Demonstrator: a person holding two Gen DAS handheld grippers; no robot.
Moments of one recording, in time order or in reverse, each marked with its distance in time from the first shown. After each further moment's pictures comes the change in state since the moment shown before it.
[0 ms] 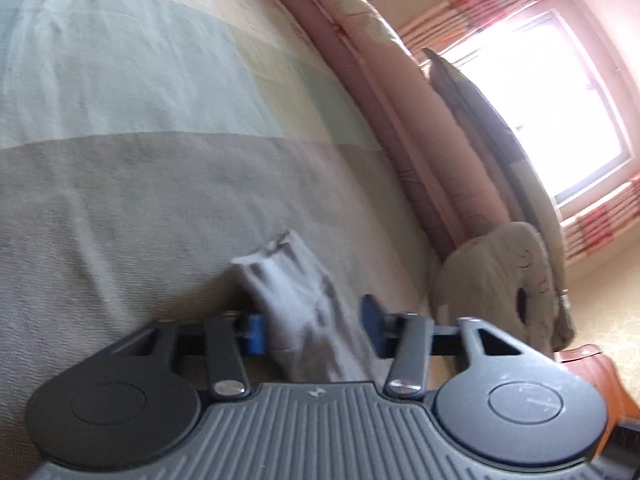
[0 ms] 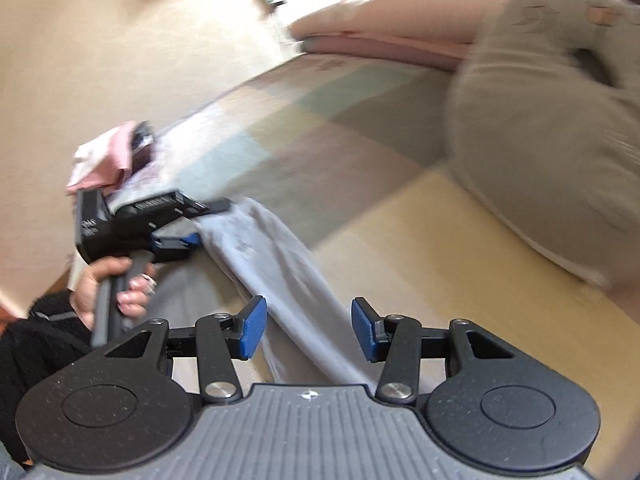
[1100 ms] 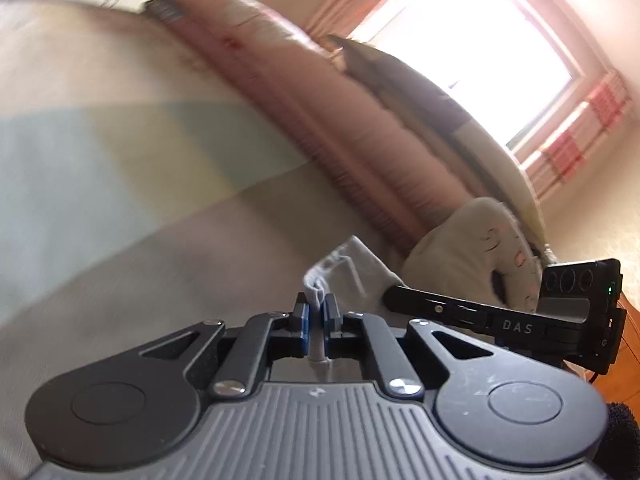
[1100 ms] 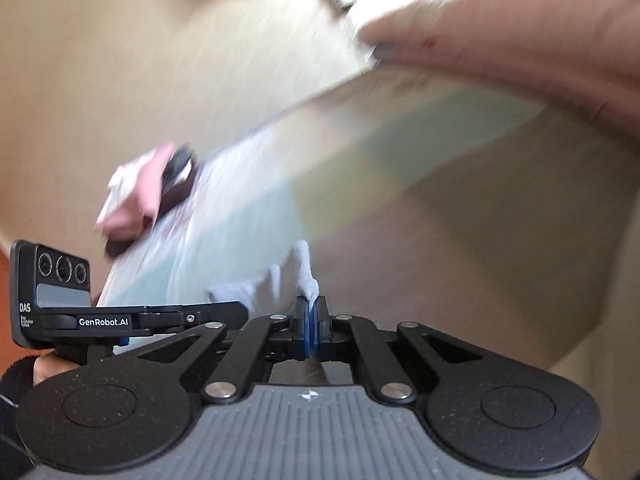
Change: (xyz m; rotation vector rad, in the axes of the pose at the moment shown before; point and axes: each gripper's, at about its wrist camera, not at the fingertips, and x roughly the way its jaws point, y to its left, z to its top) left arm 0.047 -0.088 0.077 0.323 0.020 -0.104; right arm 0.109 -0.039 0.143 -0.049 -0.098 0.131
